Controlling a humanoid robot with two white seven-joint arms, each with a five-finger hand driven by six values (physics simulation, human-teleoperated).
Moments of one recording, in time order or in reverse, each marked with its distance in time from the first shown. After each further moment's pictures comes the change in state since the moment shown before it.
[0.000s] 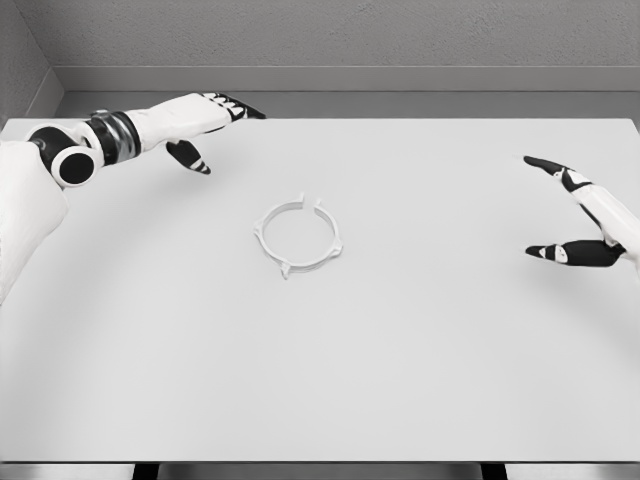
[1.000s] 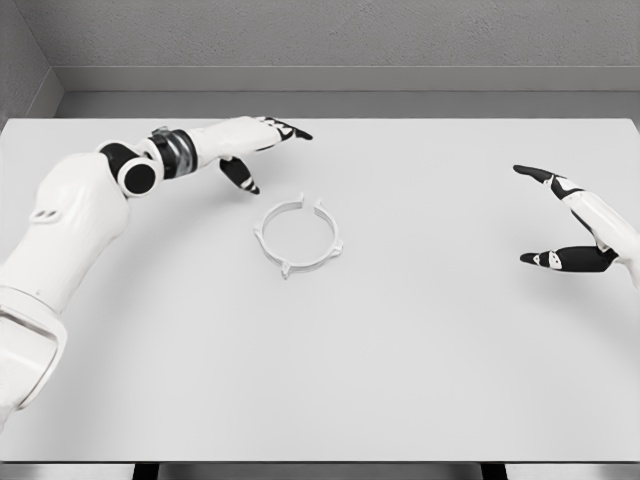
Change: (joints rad) left arm -0.018 -0.176 -0.001 0.166 -0.007 0.000 0.000; right arm -0.002 -0.020 0.037 -0.001 -0.004 0.000 0.001
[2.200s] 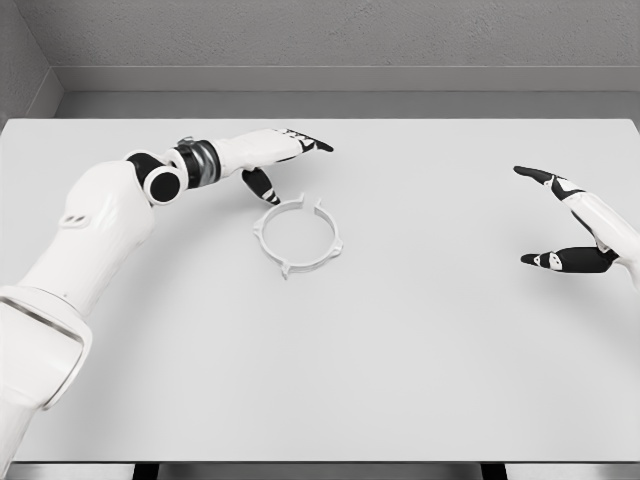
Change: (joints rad) left arm 0.008 -0.066 0.002 0.048 -0.003 0.000 0.000; right arm 0.002 -0.002 0.000 0.003 0.001 0.000 0.000
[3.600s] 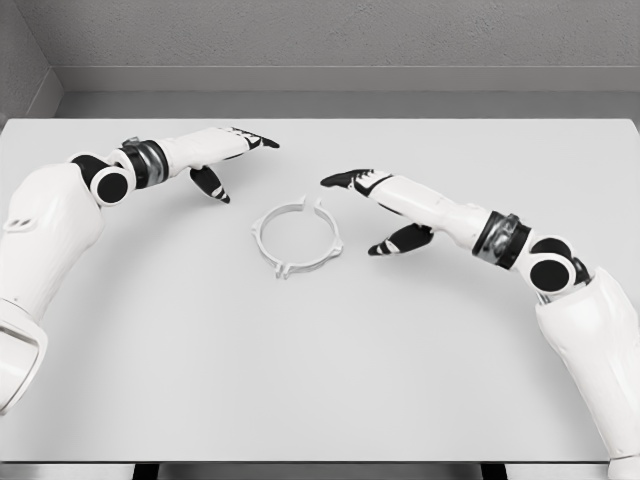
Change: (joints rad) left arm 0.012 0.125 0.008 -0.004 0.007 0.000 0.000; right arm -0.373 0.196 0.489 0.150 0.221 0.000 0.001
